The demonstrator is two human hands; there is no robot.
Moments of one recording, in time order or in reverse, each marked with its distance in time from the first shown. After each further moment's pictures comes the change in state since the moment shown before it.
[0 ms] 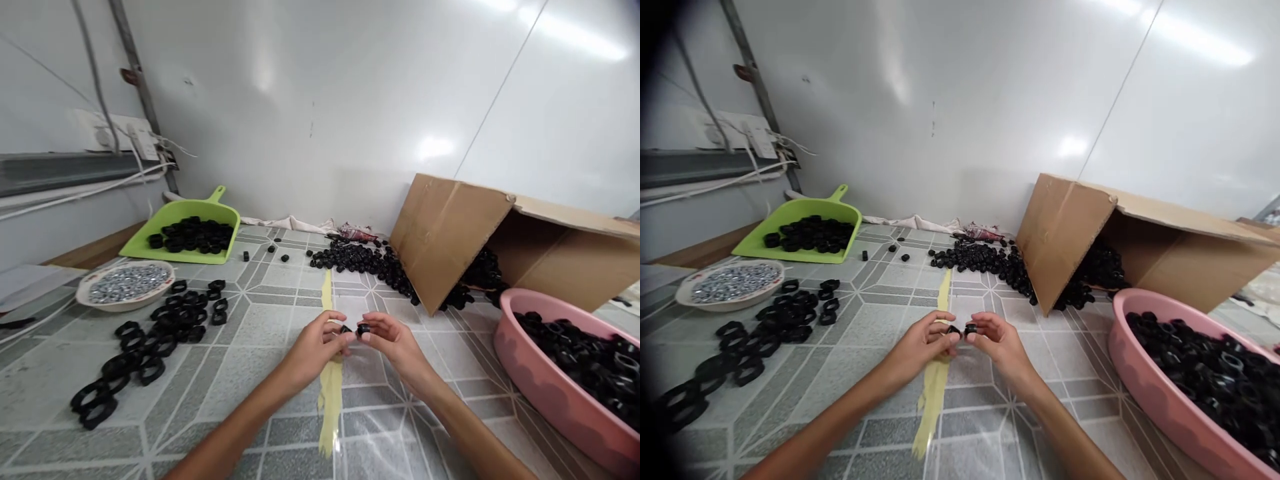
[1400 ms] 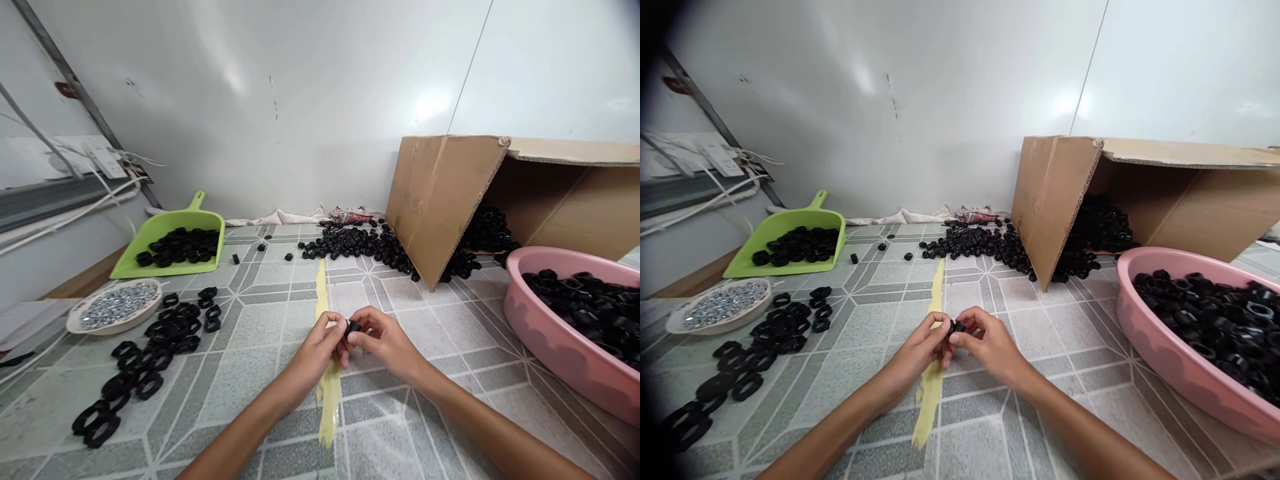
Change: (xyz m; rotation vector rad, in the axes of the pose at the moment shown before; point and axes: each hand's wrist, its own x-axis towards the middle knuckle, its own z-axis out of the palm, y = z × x) left_hand -0.005 -0.001 0.027 -0.096 0.003 -0.213; right_hand -0.004 0.015 0.005 -0.167 -0.095 -0.047
